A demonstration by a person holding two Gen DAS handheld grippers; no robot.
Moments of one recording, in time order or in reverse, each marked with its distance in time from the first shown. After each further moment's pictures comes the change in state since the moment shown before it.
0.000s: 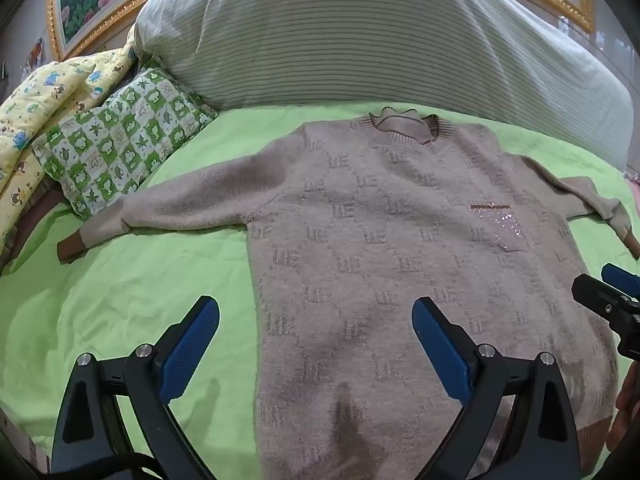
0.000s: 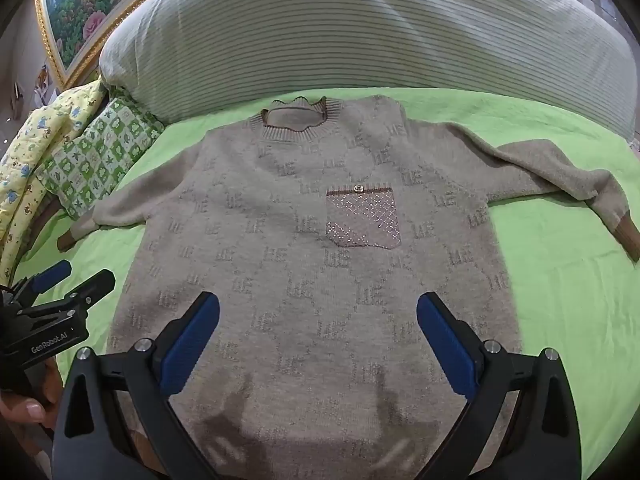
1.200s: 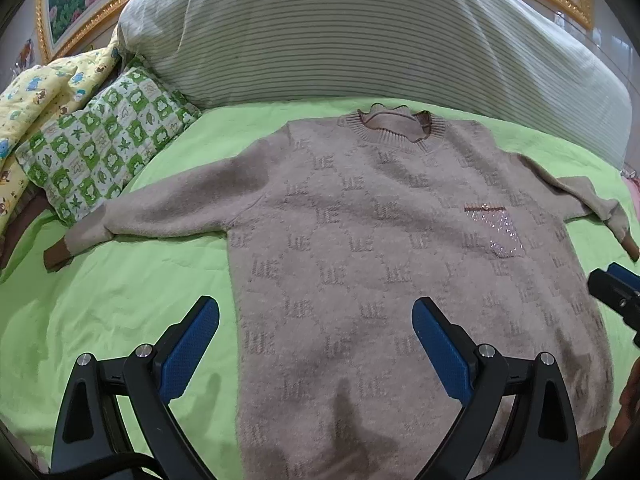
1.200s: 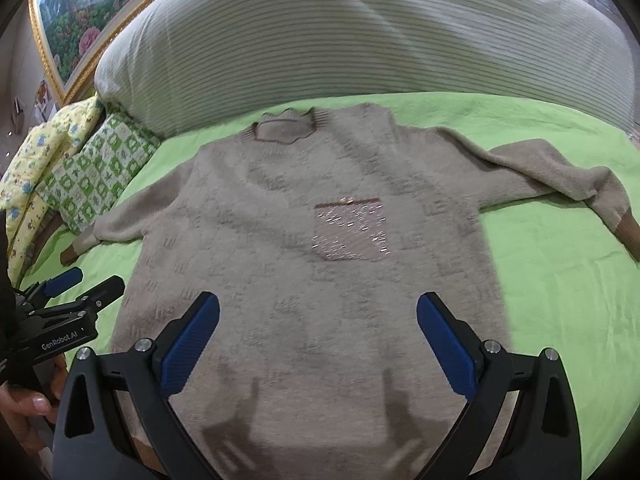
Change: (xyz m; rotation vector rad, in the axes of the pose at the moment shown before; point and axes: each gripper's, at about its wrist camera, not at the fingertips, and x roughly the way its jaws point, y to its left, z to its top) left arm 0.016 -0.007 0.015 0.018 -0.006 -0.025; right arm -0.004 -0.022 0.005 0.049 -0.032 0.011
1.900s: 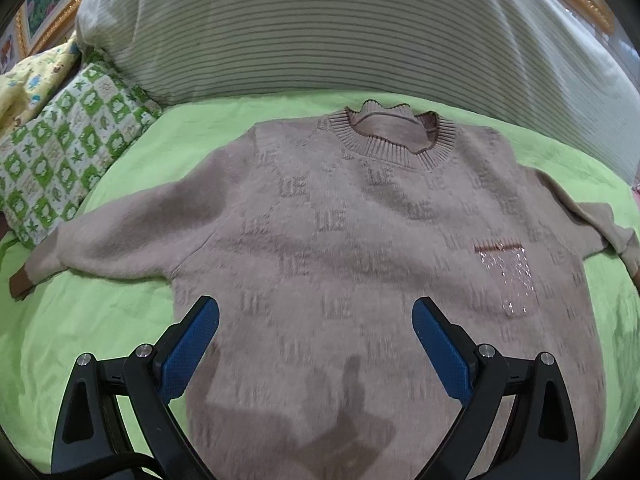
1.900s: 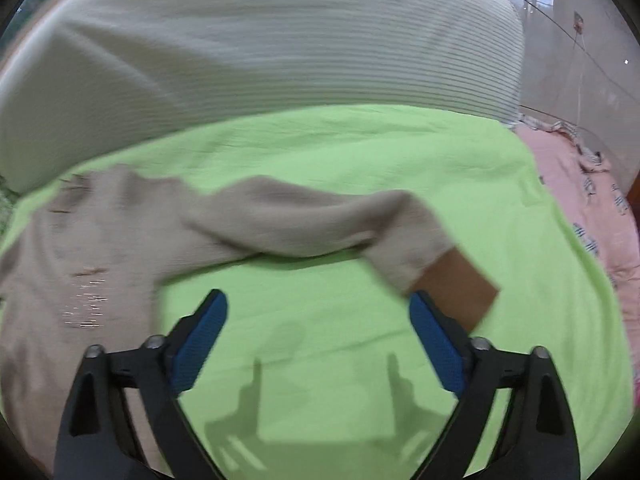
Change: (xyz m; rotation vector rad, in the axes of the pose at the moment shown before) left arm 0.077 -0.025 0.067 -0.015 0.049 -0.023; right arm -0.011 -0.251 0.058 0.097 -0.014 -0.388
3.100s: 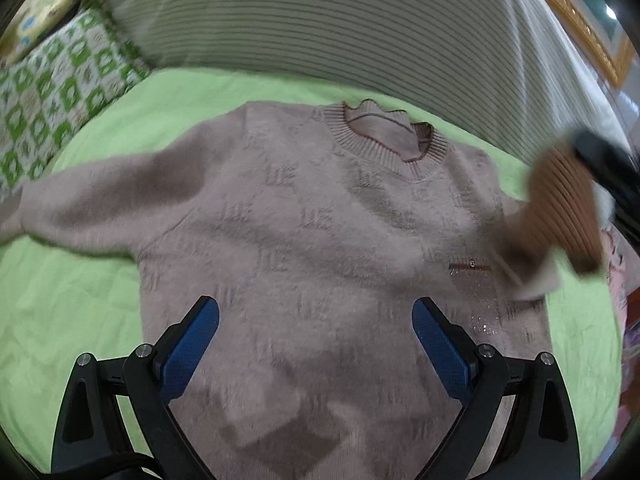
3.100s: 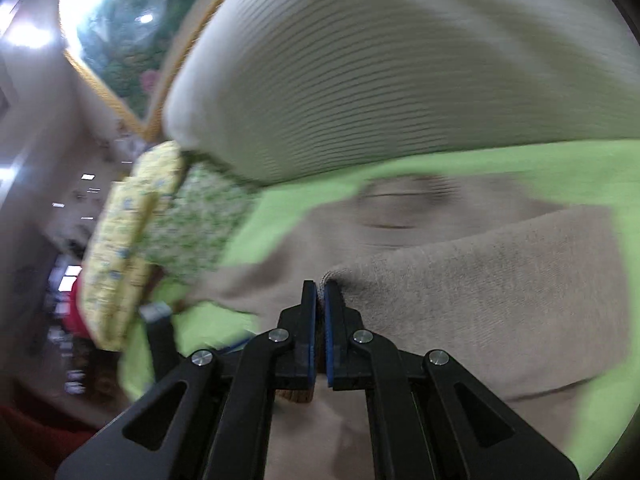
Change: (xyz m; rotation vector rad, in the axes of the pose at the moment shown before) left arm 0.014 0.023 -0.004 -0.179 0.111 -0.191; right arm -0.034 0.288 0.077 -0.046 0.146 0.911
